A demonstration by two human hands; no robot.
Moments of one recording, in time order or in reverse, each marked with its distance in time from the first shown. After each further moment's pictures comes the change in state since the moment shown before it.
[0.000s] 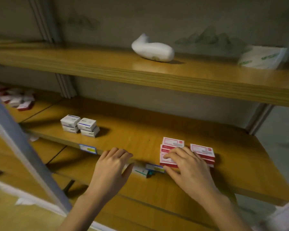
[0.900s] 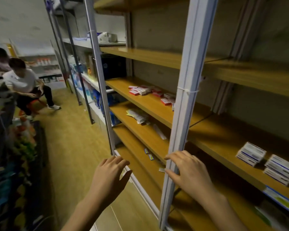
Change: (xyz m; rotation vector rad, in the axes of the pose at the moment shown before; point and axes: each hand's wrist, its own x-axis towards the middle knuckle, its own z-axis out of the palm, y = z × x) left_hand -0.250 -0.337 -0.179 0.282 -0.005 -0.719; right_hand 0.152 -0.443 0.131 0.204 -0.103 -0.604
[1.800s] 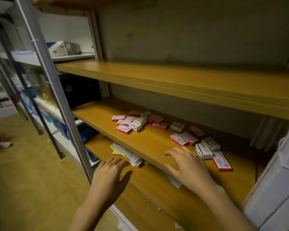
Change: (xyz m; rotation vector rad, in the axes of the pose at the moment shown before) left_hand 0.354 -0.184 0.084 -0.098 0.019 0.229; right_hand 0.344 0.052 0.089 0.018 0.029 0.232
